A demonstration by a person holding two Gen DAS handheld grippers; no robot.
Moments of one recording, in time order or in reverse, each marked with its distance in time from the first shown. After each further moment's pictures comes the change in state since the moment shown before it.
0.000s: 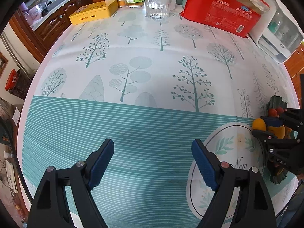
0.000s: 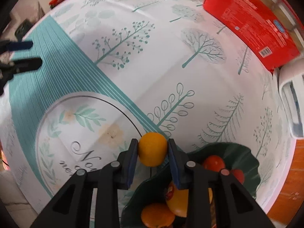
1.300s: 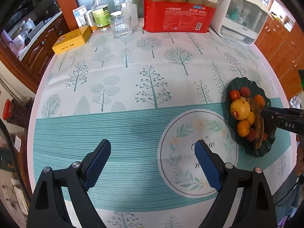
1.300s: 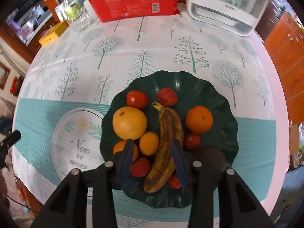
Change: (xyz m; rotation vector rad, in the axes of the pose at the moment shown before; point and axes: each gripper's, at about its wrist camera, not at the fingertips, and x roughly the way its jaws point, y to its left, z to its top) left arm -0.080 -0.050 -0.021 0.203 -0.058 -0.056; right arm -0.082 -0.074 -0.116 0.663 -0.071 -0.035
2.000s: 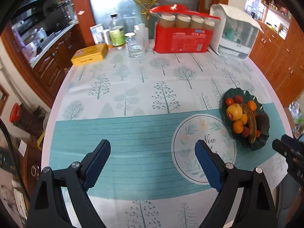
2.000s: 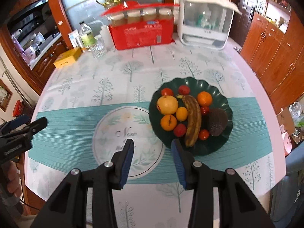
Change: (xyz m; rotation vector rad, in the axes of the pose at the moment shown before) left arm -0.081 0.033 -0.044 -0.035 -0.159 0.024; right arm -0.117 0.100 -0.103 0.098 -0.258 -0.048
